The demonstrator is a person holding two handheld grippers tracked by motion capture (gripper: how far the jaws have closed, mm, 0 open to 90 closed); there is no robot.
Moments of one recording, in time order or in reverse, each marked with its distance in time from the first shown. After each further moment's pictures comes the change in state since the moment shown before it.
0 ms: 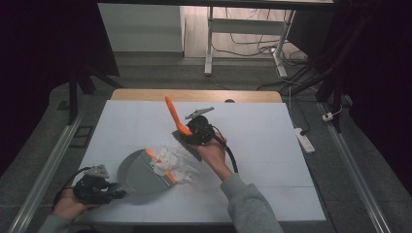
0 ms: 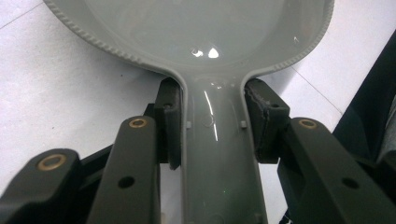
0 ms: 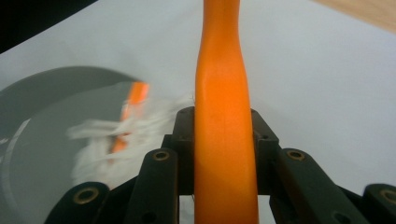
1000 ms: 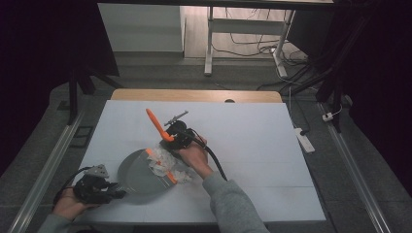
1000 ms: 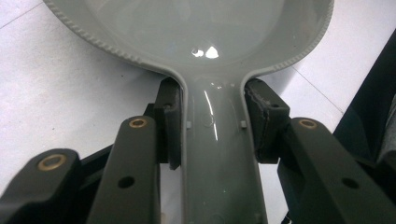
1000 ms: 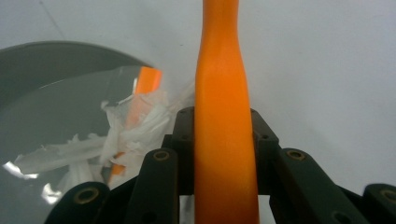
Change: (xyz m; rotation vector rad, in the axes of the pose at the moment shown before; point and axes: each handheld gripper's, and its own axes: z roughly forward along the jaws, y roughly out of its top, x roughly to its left) left arm 0.002 0.000 0.000 -0.002 -0.007 0.002; right arm 0.032 0.008 0.066 0.151 0.032 -0.056
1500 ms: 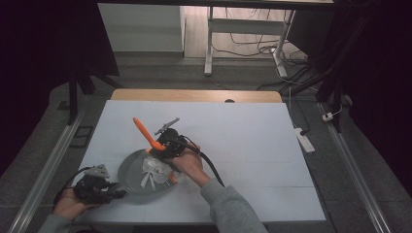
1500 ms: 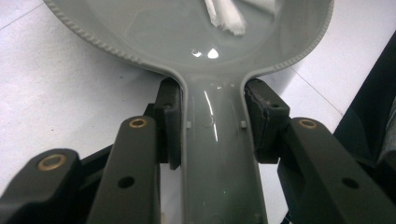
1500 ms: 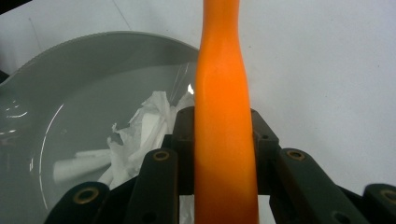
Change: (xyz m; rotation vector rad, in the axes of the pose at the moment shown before) left arm -0.001 0.001 0.000 -0.002 0.005 0.000; right arm 0.034 -0.003 -0.003 -0.008 0.092 -0.088
